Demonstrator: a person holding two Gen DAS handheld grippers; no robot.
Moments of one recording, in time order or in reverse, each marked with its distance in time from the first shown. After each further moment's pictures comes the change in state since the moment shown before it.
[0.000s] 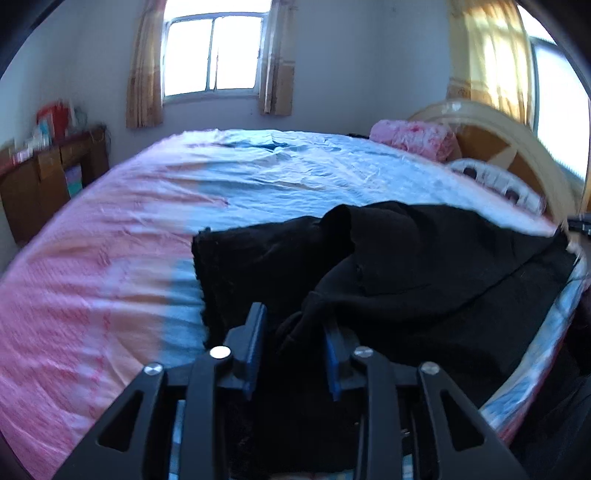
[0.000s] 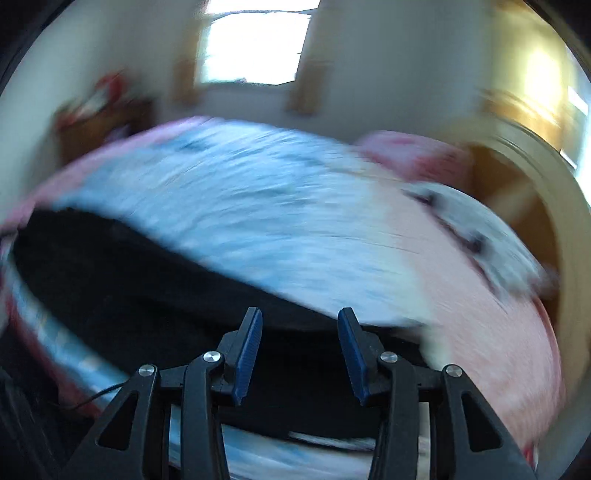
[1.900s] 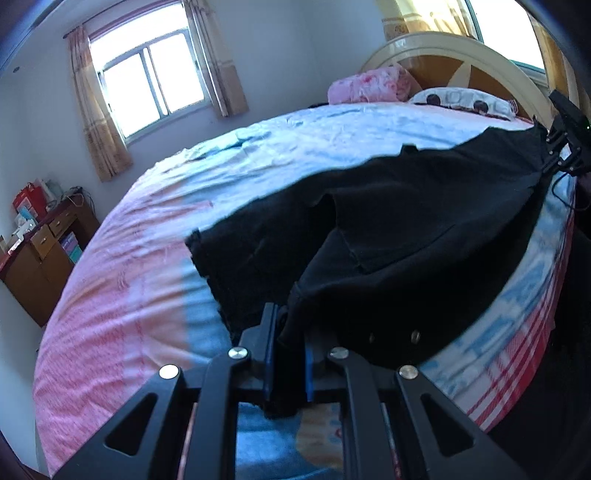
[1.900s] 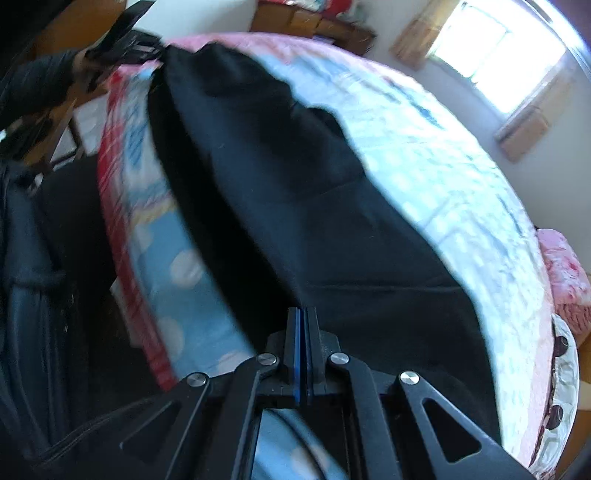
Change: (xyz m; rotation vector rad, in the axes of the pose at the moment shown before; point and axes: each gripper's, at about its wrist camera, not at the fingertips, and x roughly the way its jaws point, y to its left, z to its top) left arm -0.029 -0.016 -0.029 0.310 0.059 0.022; right arm 0.025 0.147 -0.046 -0.586 0.171 0.340
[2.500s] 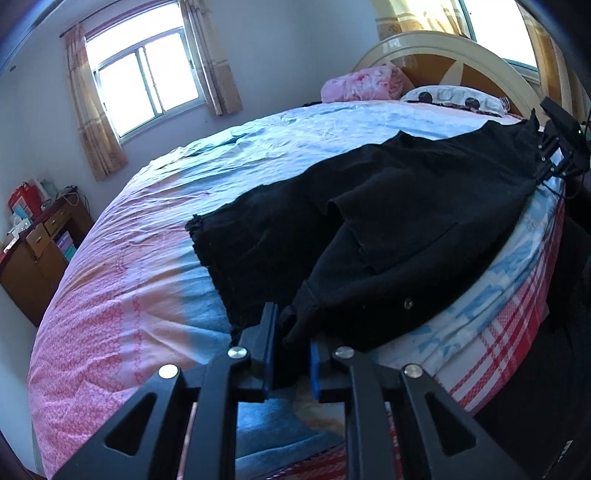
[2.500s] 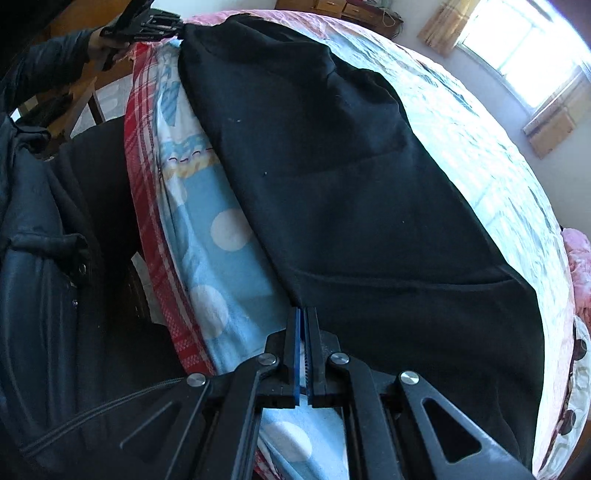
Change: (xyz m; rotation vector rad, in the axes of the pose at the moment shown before) left arm -0.012 0.000 -0.020 0.017 -0.002 -0.022; right arm 0.029 0.024 0.004 -0.022 0.044 0.063
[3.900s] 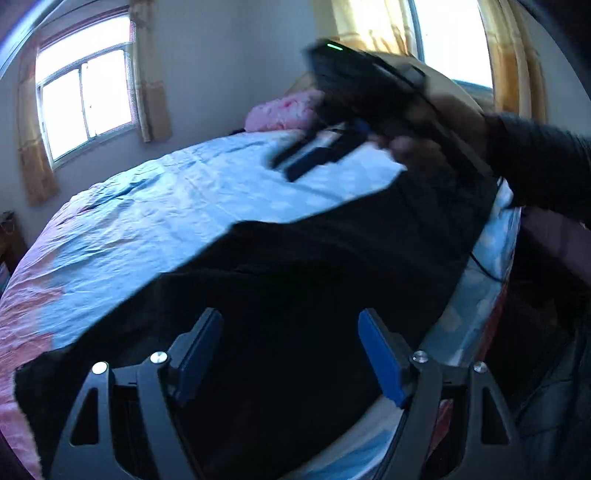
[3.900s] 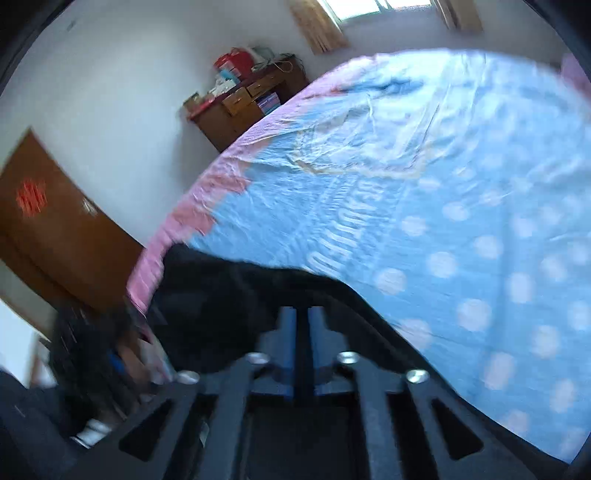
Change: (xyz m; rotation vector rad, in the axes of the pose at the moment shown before) left arm 0.036 -0.167 0.128 0.027 -0.074 -0.256; right arm 0.037 -0.179 0.161 0.742 -0.315 0.479
